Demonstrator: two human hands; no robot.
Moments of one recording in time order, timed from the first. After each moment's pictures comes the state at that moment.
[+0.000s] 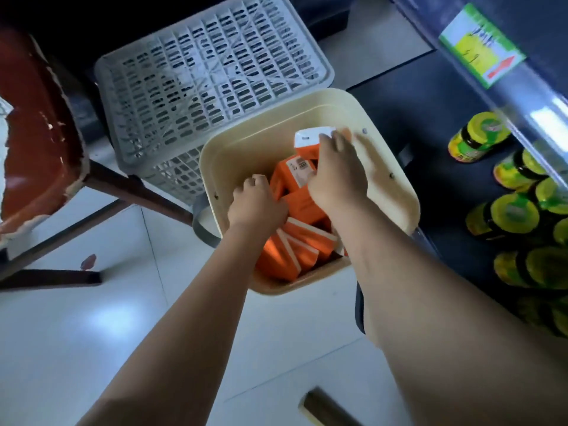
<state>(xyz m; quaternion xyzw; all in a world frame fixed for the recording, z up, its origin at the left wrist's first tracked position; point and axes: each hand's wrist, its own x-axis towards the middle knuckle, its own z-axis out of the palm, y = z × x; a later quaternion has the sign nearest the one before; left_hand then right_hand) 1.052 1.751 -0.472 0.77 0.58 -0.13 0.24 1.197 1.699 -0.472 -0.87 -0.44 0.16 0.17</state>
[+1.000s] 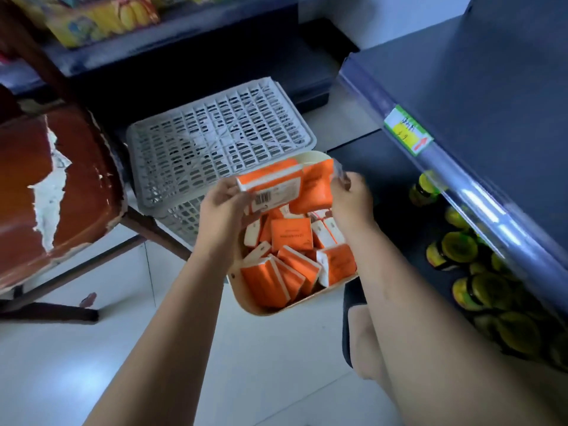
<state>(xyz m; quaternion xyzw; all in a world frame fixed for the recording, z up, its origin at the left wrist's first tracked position) 1.024 1.742 -0.359 0.49 0.50 0.33 0.63 1.224 1.672 -0.421 -0.79 -0.19 0.24 0.53</state>
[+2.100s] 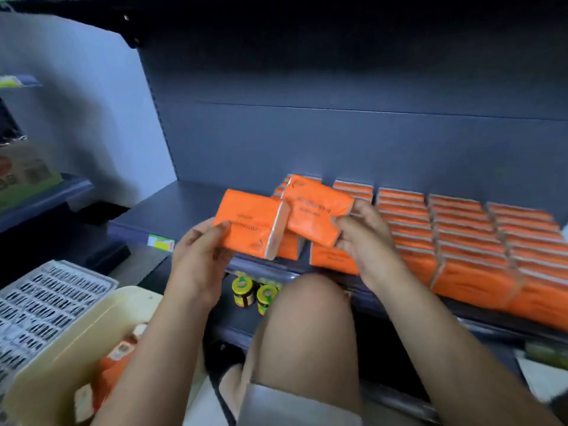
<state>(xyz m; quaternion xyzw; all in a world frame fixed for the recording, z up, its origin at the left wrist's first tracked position) 1.153 1.481 -0.192 0.51 0.10 0.20 0.83 1.232 1.236 -0.186 -0.63 -0.11 0.00 0.77</state>
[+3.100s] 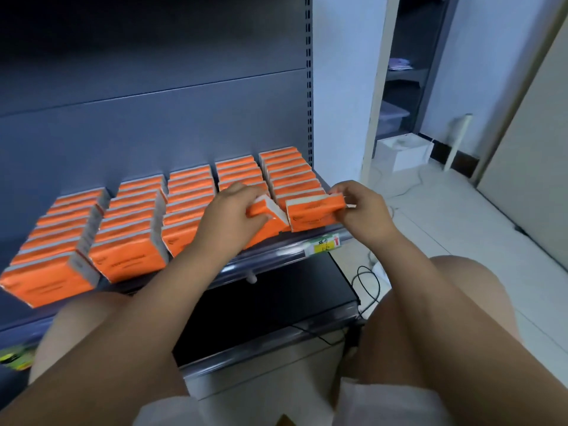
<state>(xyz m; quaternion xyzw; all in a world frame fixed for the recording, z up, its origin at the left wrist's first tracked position) 1.207 1.130 -0.197 0.85 -0.38 0.17 0.32 1.109 0.876 -0.229 -0.83 0.12 -0.29 0.46</state>
